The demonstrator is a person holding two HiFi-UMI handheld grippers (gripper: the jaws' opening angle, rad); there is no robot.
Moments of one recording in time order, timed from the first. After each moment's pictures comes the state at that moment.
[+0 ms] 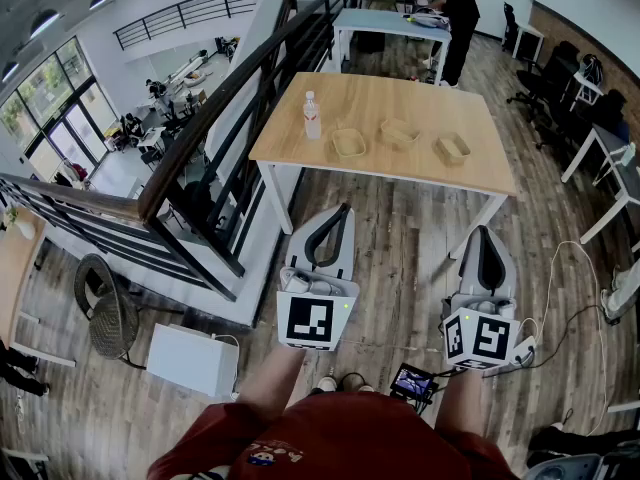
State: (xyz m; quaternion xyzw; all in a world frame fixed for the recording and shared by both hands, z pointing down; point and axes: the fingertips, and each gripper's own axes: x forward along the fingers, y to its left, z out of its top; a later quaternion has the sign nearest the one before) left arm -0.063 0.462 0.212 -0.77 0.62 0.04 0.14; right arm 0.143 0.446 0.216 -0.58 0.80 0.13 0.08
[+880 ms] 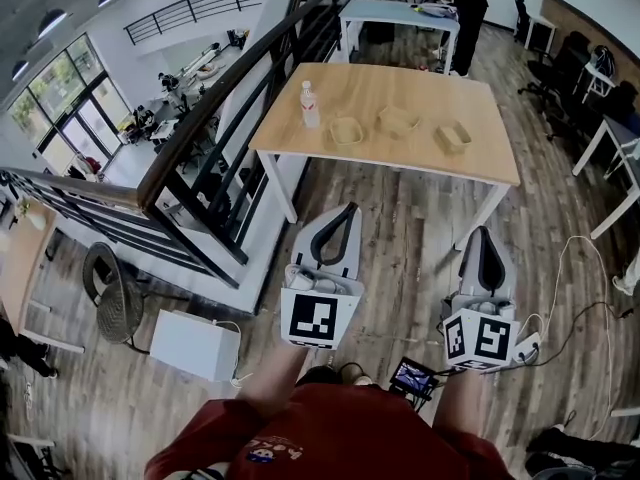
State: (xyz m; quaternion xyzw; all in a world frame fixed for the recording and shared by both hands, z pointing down) left arm -0.003 0.464 0.229 -0.78 0.61 0.02 0.13; right arm 0.193 0.445 0.241 -0.56 0.81 0.09 0.11
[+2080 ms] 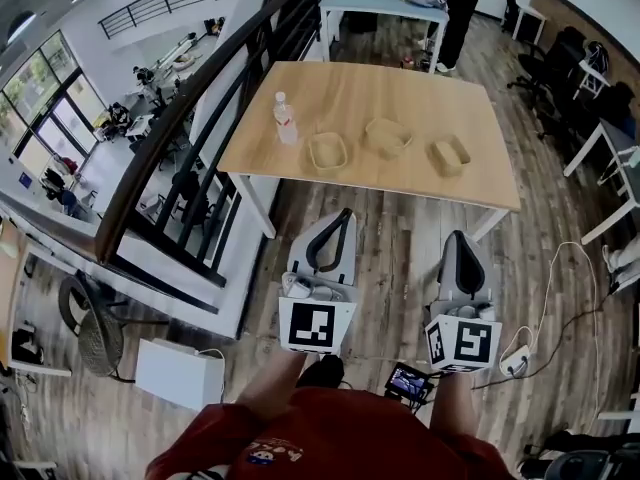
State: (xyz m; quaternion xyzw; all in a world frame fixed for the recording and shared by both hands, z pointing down) left arm -0.036 0.305 0.260 -0.78 0.61 0.03 0.10; right arm 0.130 0.295 0.272 -0.55 0.83 0.09 0.04
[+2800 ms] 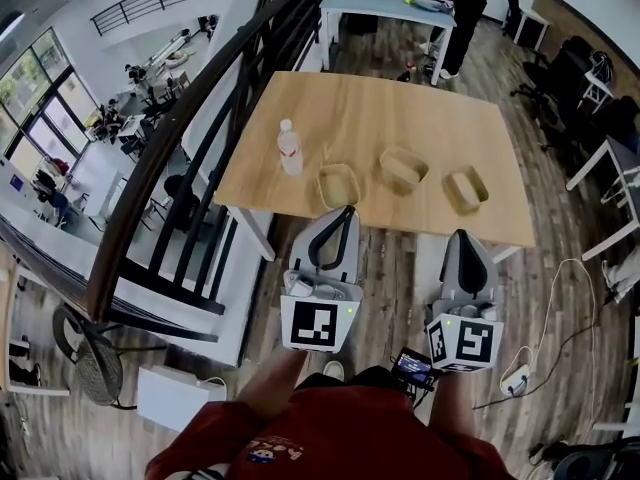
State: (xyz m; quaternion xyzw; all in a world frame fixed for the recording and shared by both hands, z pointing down) left arm -0.097 0.172 0.275 -0.79 0.61 0.05 0.11; right arm 0.071 0.165 0.284 -0.56 0.82 0.10 0.04
